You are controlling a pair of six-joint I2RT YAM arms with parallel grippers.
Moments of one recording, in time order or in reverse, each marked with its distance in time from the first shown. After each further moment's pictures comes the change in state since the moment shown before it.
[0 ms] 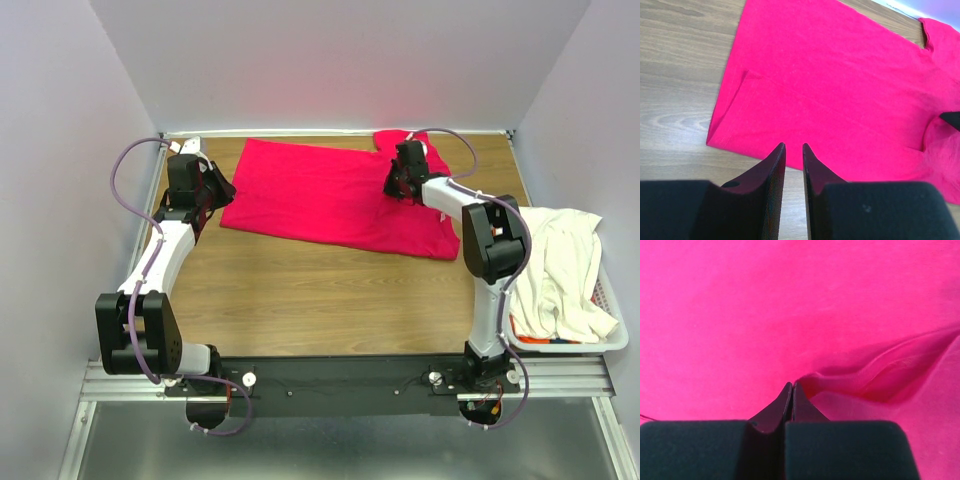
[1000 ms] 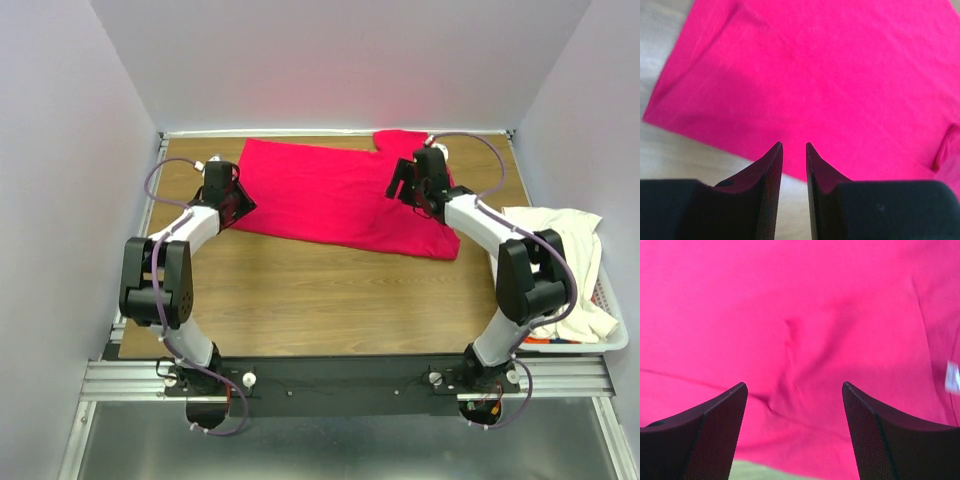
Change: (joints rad) left arm -0.093 0.275 0.003 0.053 -0.114 -0.262; right arm 0.024 -0.344 -0.239 -0.022 0.080 -0.015
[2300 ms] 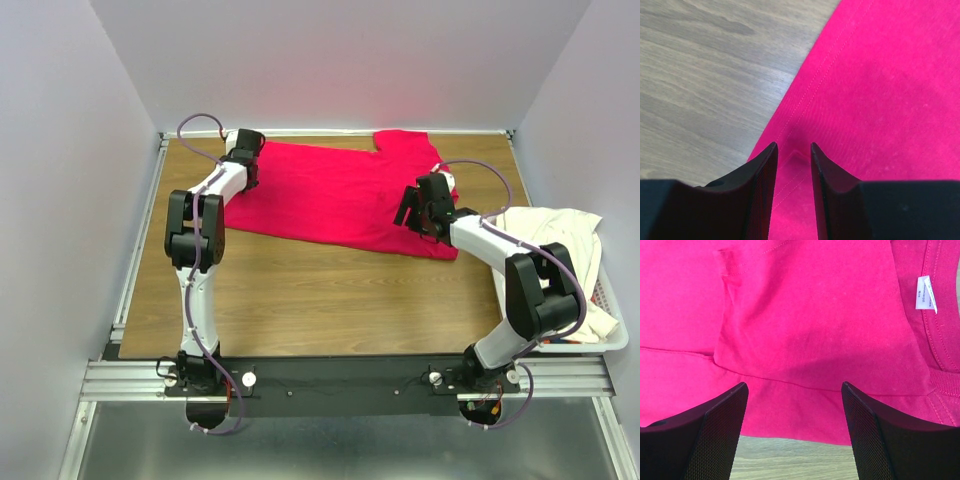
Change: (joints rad) left arm -0.066 0.567 0.712 -0.339 -0.515 0.278; right arm 0.000 -0.131 -0.258 -0.025 0.039 0.061
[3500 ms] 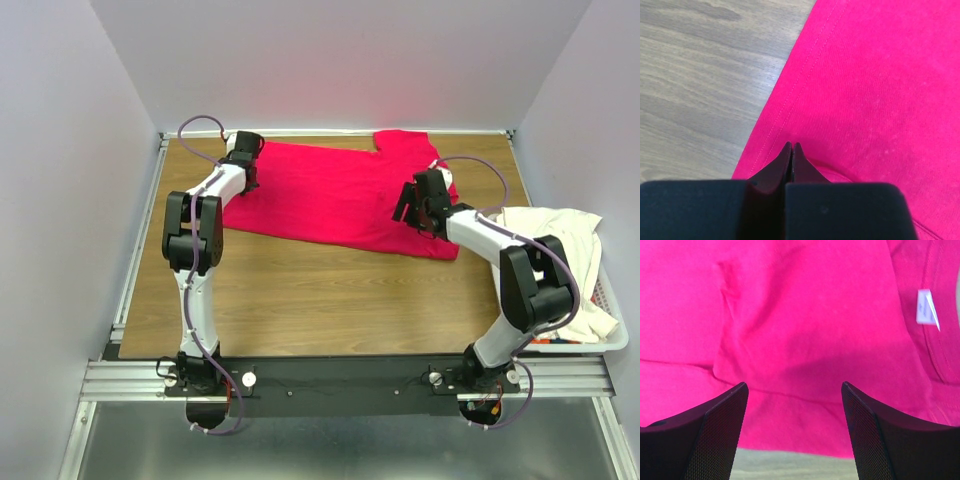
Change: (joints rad) left arm 0.000 -0.027 -0.051 0.016 0.053 0.031; right arm 0.000 0.042 0.034 0.004 0.021 -0.005
